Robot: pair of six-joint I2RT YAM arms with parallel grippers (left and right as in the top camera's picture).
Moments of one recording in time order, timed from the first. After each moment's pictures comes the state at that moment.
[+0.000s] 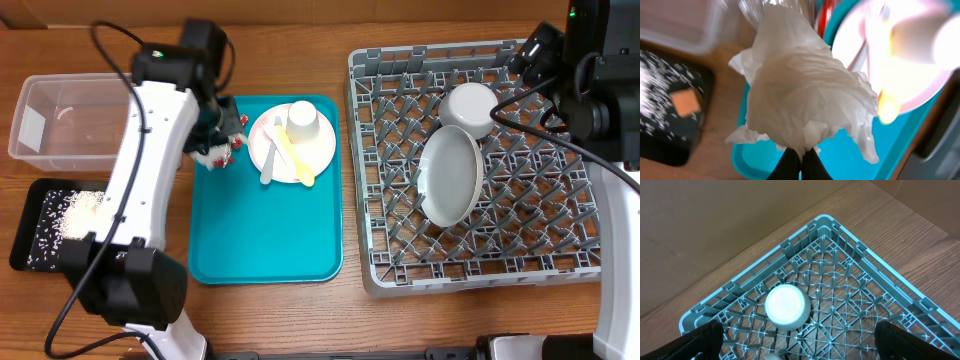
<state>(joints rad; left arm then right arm) -0.13 1.86 1.90 -1.44 -0.07 -0.46 0.06 1.53 1.96 -1.23 0.39 0.57</state>
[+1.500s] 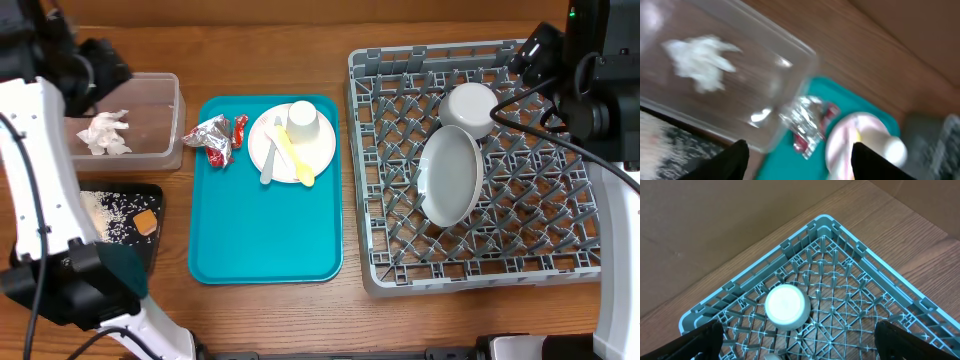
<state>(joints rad) 0.27 1.90 2.13 -1.29 0.22 -0.32 0.06 1.53 1.96 -1.23 0.39 0.57</state>
